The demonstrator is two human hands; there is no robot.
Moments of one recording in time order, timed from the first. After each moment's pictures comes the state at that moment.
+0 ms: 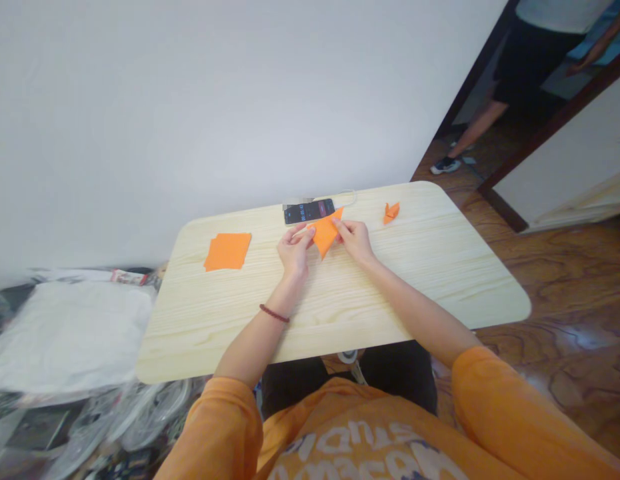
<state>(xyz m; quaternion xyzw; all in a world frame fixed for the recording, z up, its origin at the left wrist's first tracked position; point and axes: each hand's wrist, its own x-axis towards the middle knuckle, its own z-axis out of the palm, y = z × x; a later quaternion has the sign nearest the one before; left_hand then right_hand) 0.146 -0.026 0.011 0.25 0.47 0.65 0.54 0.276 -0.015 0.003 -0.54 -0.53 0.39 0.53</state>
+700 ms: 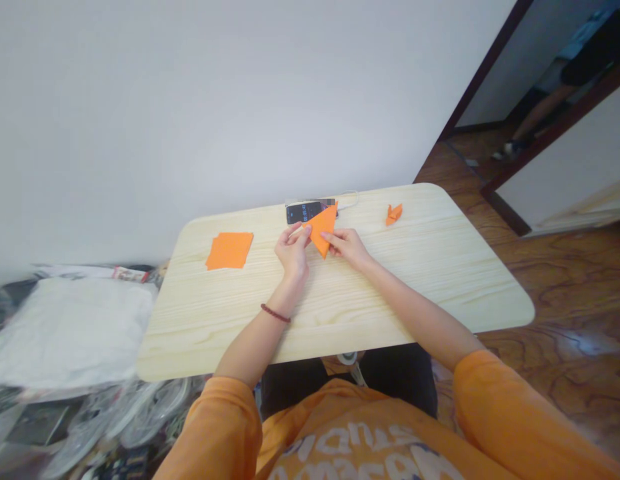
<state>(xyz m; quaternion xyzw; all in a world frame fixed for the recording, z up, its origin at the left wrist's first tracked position) 0.144 -0.024 0.010 0.22 0.45 0.70 0.51 0.264 -0.023 0.006 -0.47 -0.48 0.58 0.46</state>
